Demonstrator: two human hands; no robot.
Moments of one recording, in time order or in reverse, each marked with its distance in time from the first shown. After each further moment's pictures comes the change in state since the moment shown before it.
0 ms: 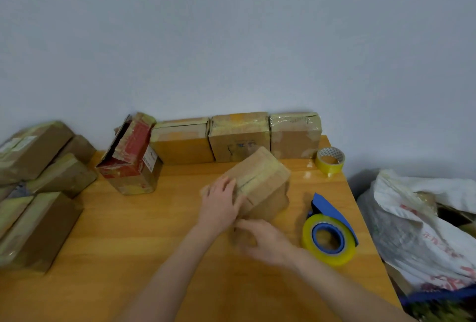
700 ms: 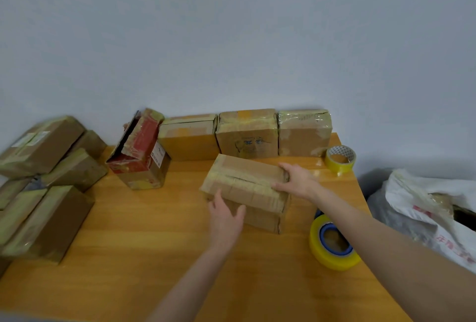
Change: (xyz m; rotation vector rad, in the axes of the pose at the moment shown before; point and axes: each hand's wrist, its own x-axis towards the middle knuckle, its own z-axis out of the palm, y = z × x) left_hand -0.027 0.019 0.012 -0.675 0.153 -0.462; right_hand 0.049 0.052 -0.107 -0.097 0.141 0.436
